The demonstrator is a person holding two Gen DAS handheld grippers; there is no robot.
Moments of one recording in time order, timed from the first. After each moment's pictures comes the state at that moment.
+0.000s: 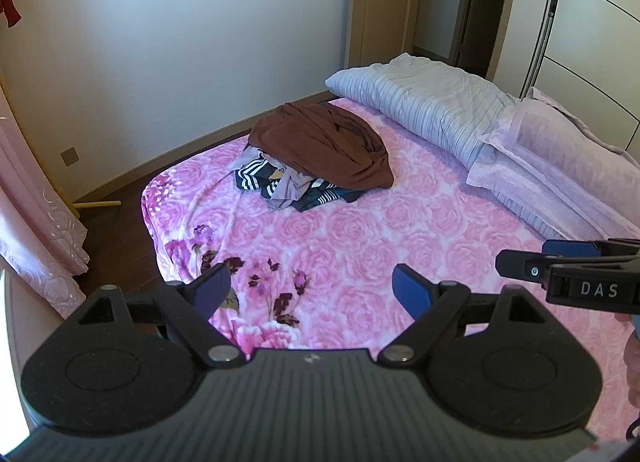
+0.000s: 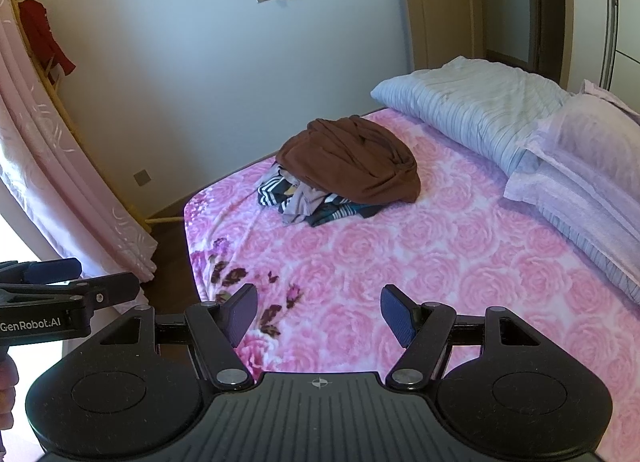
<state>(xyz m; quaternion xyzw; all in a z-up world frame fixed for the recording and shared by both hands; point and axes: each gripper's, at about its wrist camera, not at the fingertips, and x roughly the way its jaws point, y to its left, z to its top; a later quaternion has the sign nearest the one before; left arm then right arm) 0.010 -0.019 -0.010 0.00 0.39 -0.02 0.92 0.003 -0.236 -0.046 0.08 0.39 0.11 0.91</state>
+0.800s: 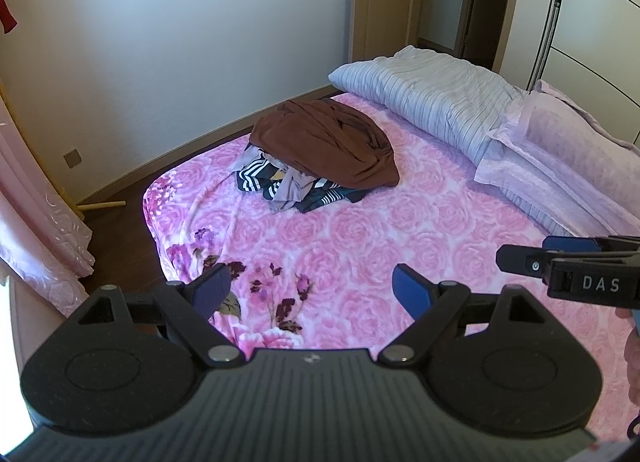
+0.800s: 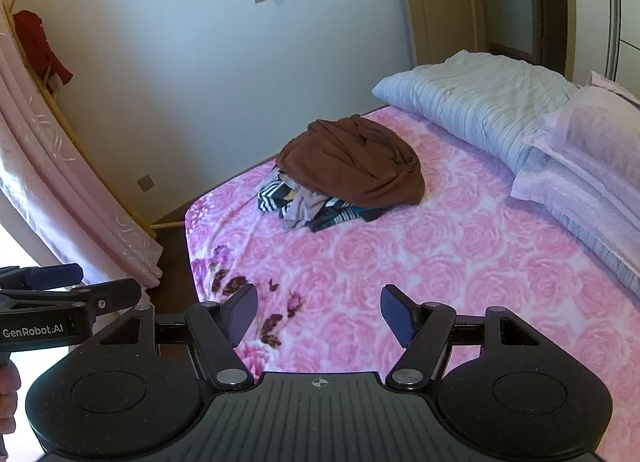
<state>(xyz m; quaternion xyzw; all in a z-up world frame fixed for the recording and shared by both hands) 0.038 -0.032 -0.013 0.02 0.40 -0.02 0.92 0.032 -0.254 -0.051 0.10 0.40 0.12 0.91</state>
